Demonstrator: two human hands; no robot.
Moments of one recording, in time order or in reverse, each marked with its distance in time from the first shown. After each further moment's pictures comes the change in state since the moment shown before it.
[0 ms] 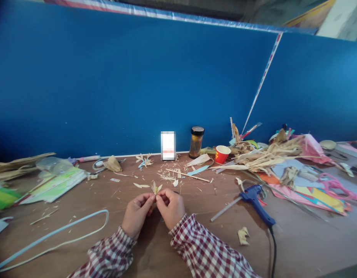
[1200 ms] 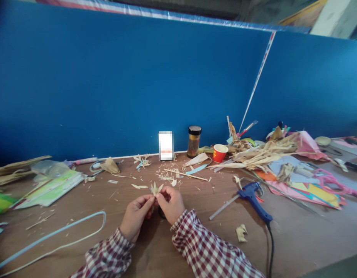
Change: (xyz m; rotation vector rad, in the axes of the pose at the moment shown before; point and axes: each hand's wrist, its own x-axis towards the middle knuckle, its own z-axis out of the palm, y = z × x) left_hand -0.001 0.000 0.001 -0.038 -0.095 -0.037; right_hand 0.008 0.004 -0.005 0.241 -0.079 0.109
